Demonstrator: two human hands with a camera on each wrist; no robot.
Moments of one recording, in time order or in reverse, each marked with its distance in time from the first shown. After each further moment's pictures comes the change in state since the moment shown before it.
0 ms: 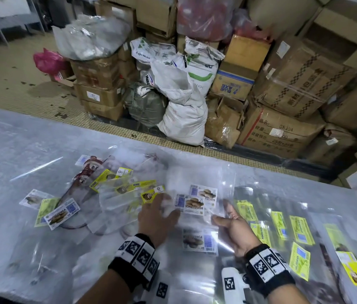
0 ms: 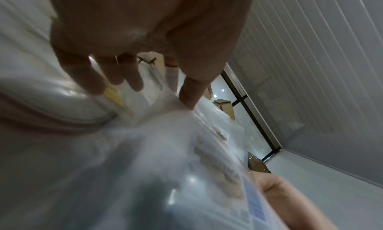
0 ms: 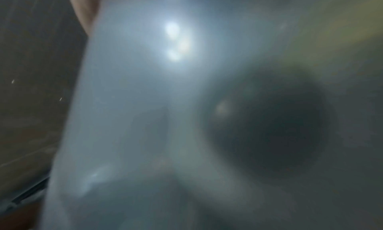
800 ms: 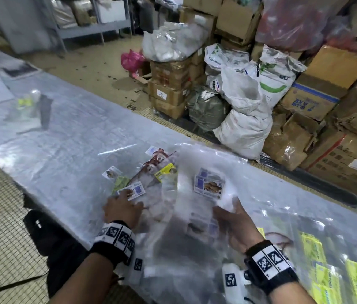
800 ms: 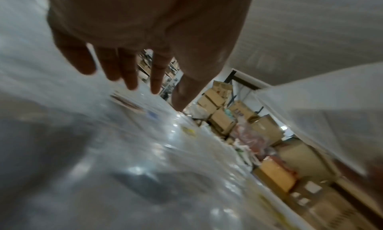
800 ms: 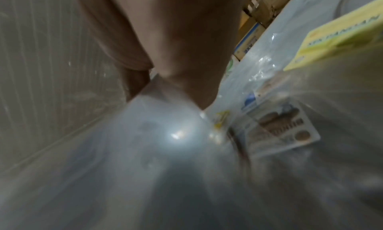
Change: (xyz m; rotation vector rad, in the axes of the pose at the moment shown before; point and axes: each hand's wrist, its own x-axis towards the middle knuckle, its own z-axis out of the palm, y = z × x) left_hand -0.010 -0.101 -0.164 0.263 0.431 -0.509; right_hand 0.029 0.018 0.127 -0.106 -0.265 0.098
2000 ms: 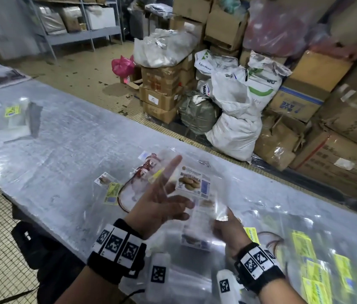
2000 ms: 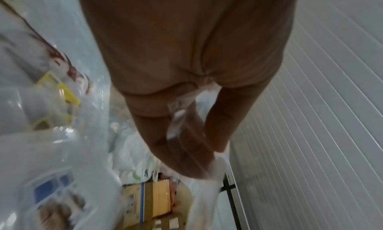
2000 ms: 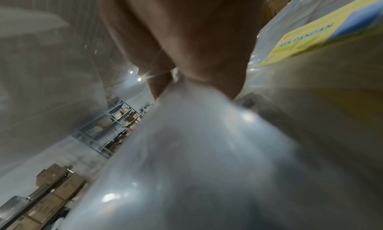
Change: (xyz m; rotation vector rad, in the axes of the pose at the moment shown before) left_hand -0.079 0.081 -0.035 -1.175 -0.915 0.481; right_hand 0.023 0.030 -0.021 -0.254 0.239 0.007
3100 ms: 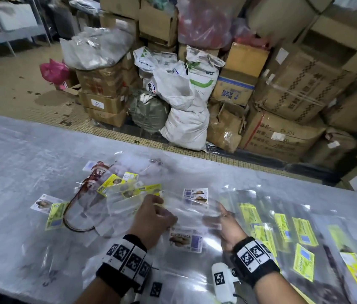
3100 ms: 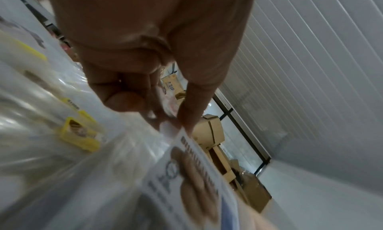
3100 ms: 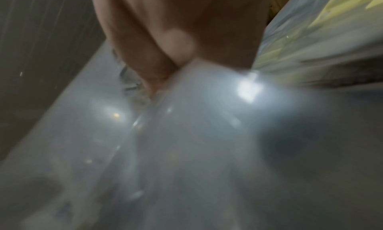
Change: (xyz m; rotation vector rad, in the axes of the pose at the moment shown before) left_hand 0.044 -0.088 0.054 0.607 0.307 -0.235; right_hand -0.047 -0.009 -0.091 0.200 0.067 -0.020
